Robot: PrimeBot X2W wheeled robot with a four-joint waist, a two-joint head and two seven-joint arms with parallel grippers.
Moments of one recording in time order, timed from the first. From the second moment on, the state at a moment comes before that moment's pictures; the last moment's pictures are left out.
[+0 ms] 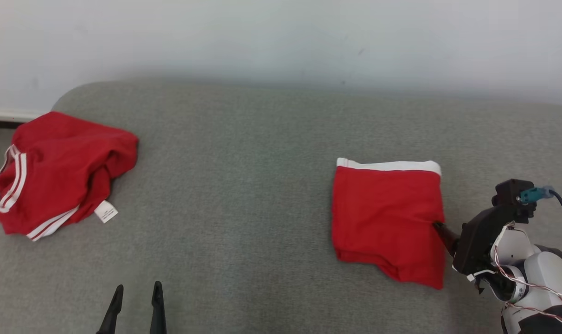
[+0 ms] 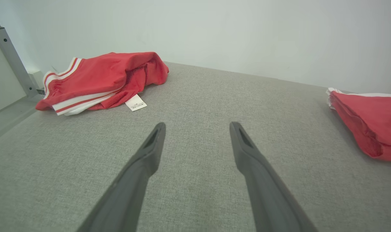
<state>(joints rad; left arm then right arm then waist) 0.08 0.05 0.00 0.15 -0.20 -0.10 -0.26 -0.43 -0.20 -0.04 0.52 0.40 0.13 0.61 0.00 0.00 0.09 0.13</state>
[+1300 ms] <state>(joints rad) -0.05 0.05 -0.07 0.05 -0.14 -0.12 -0.26 -0.58 -0.40 0.21 0.37 0.21 0.13 0.79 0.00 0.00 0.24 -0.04</state>
